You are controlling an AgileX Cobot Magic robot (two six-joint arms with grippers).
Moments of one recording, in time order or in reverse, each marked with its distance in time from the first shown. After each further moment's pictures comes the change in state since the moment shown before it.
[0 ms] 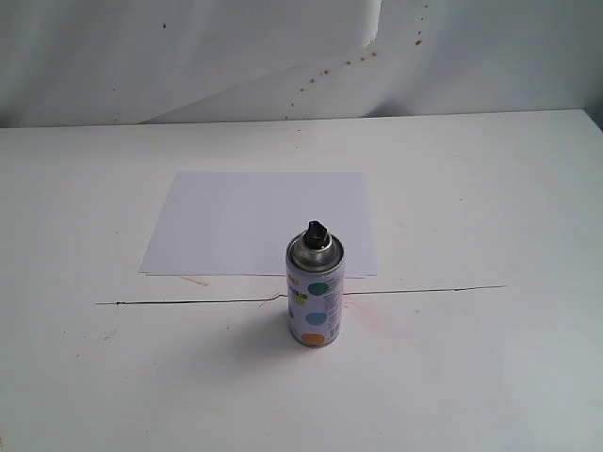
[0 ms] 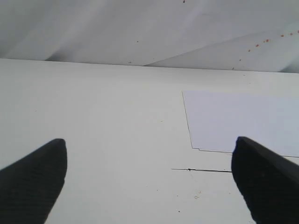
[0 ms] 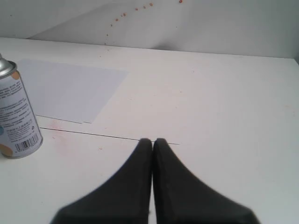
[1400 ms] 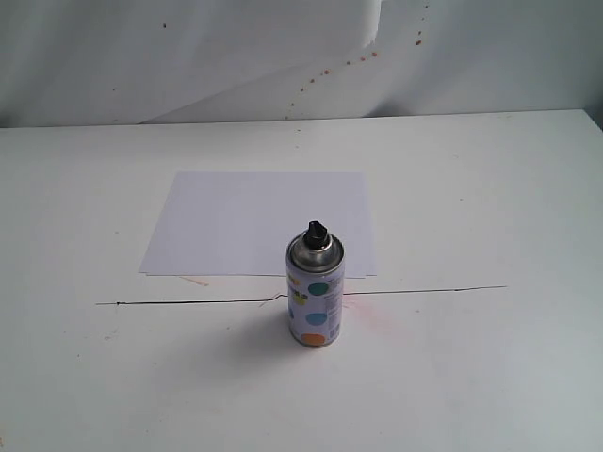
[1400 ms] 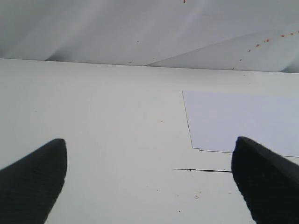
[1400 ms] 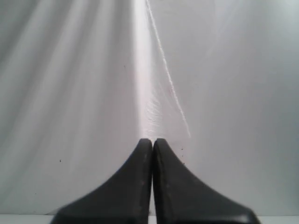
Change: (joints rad) left arm 0.000 0.000 0.000 0.000 0.000 0.000; right arm 0.000 -0.001 -0.065 0.080 -0.529 0.019
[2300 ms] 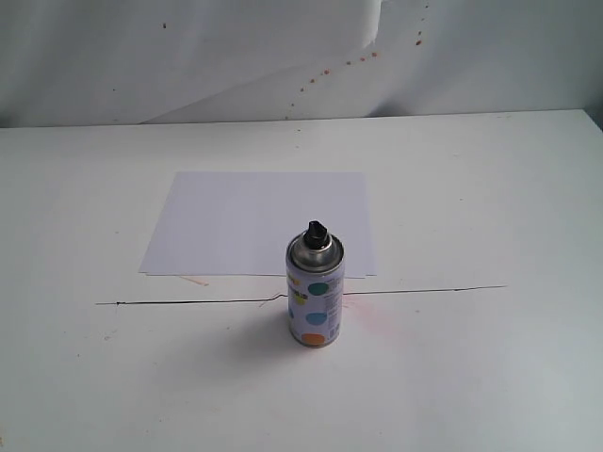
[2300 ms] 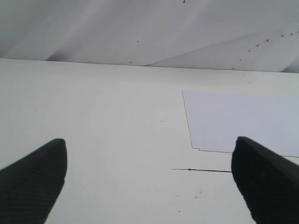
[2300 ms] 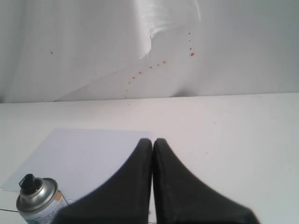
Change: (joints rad) left arm 0.000 0.000 0.000 0.000 0.000 0.000; right arm 0.000 0.551 -0.432 0.069 0.463 0.004
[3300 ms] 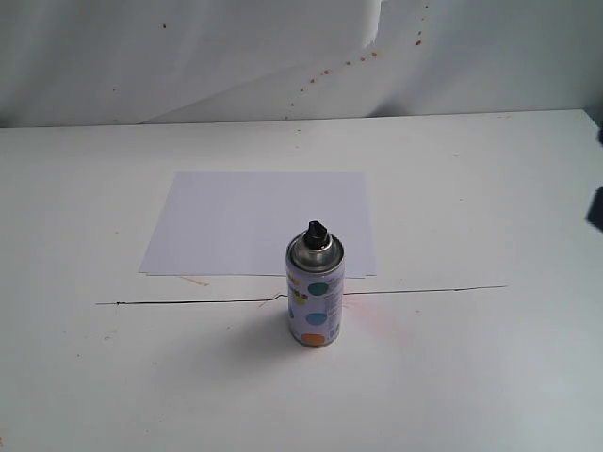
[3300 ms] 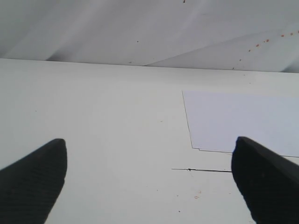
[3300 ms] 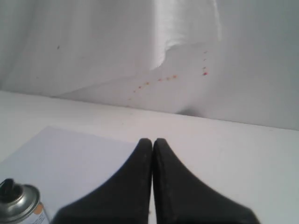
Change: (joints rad) left arm 0.000 0.000 0.000 0.000 0.000 0.000; right arm 0.084 0.199 0.043 -0.211 -0.298 0.056
